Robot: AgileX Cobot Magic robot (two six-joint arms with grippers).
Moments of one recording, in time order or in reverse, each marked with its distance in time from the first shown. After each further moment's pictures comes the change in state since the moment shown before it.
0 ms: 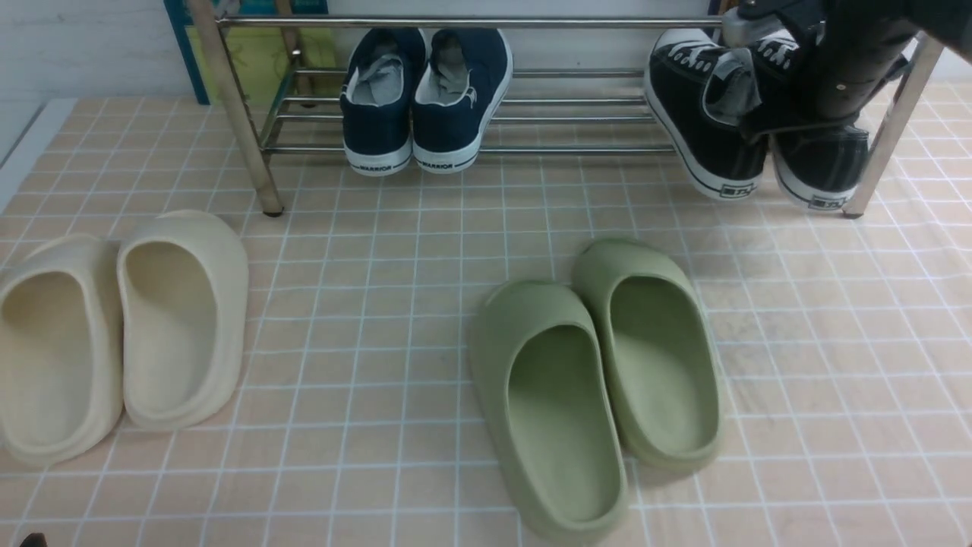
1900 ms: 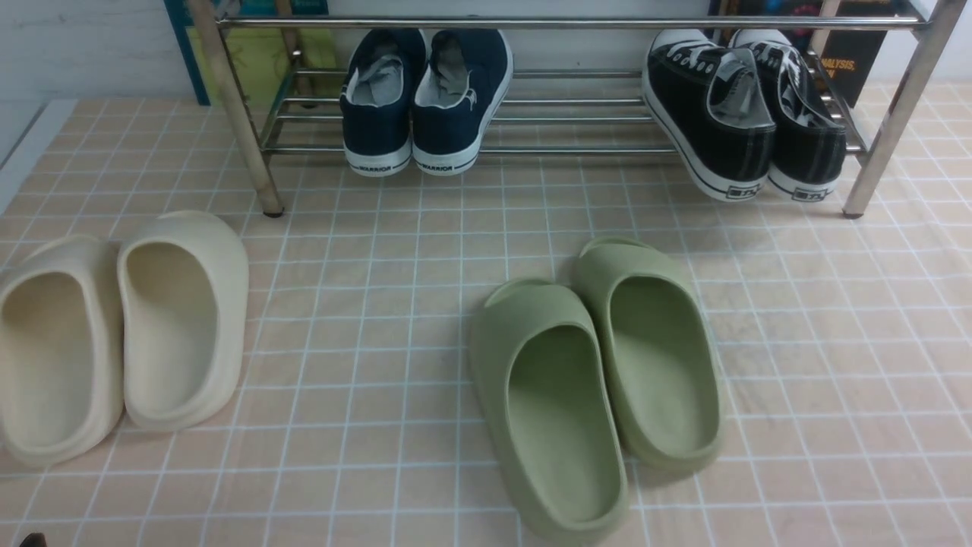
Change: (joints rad) right arm 0.000 -2.037 1.342 0.137 -0.020 0.182; left arm 0.000 0.000 0.000 0.002 0.000 0.000
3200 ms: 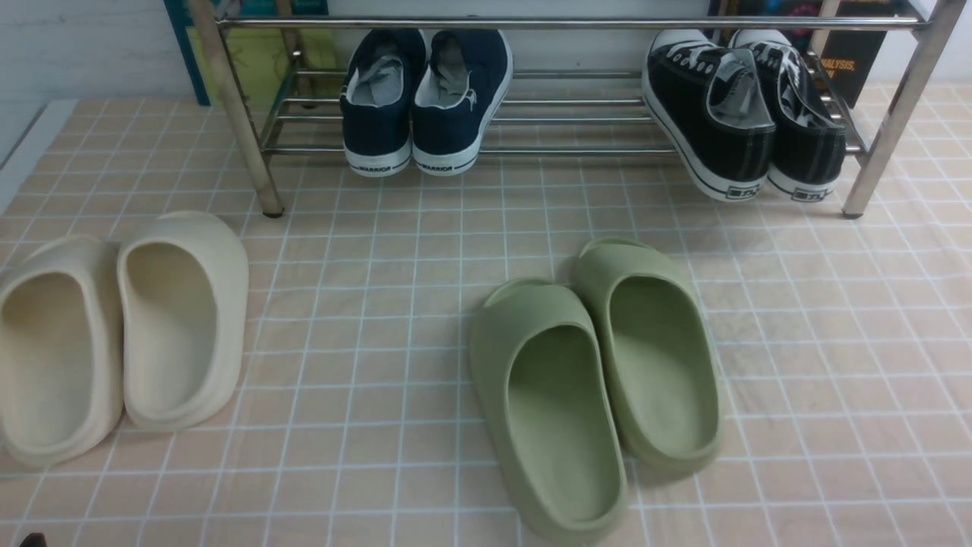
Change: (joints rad) right arm -0.189 -0.179 0.769 0.040 -0.815 -0.040; left arm 0.000 0.000 0.000 0.000 0.000 0.000
